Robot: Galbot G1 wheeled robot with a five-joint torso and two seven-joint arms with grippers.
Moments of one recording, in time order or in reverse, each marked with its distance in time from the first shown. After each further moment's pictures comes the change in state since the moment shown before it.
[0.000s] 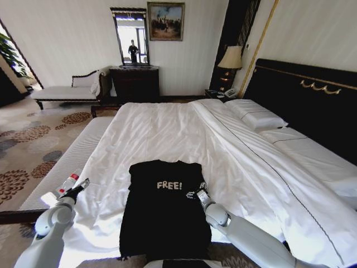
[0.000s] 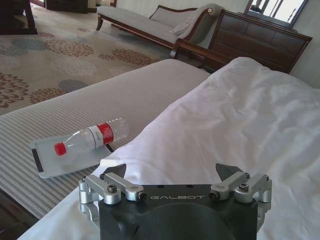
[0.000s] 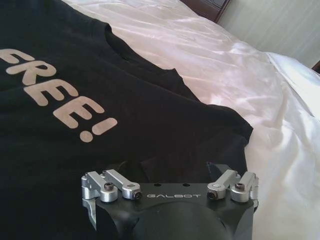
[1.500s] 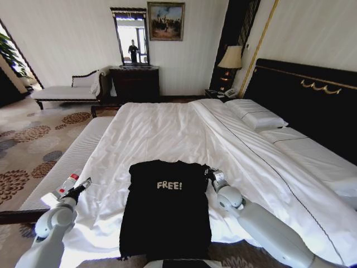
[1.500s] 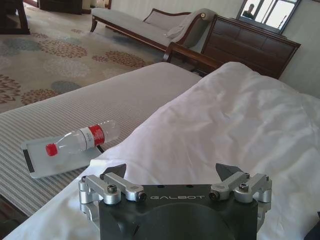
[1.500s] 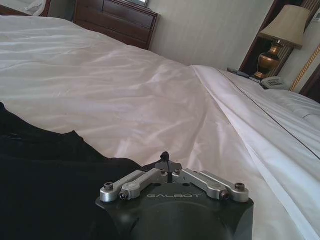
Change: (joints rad) left arm 0.038 -0.013 -0.009 -0.076 -0.025 0.001 -0.012; right arm -0.013 -0.085 0.272 0.151 0.221 -0.028 0.074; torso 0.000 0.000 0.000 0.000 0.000
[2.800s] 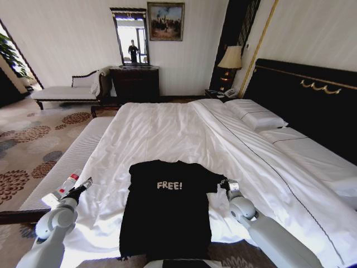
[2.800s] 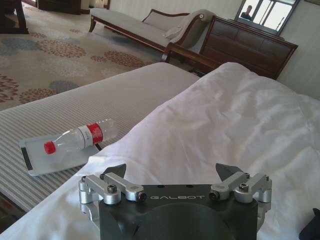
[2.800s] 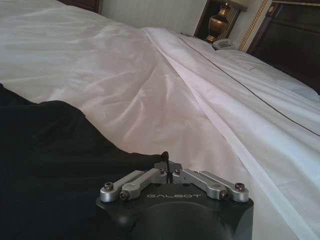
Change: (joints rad) left arm 0.016 -0.009 0.004 -0.008 0.002 -0.016 0.006; right arm -0.197 0.046 0.187 -0.095 -0.026 0.078 0.056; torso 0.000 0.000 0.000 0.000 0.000
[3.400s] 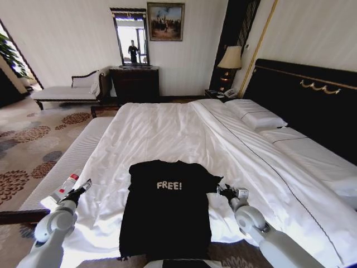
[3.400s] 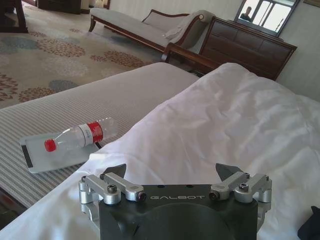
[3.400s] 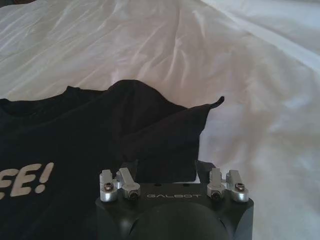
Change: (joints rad) left arm 0.016 -0.005 -0.004 -0.004 -0.003 -0.014 0.010; right arm -0.180 -0.037 0.103 0.275 0.594 -0.077 0.050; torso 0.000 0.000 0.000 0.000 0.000
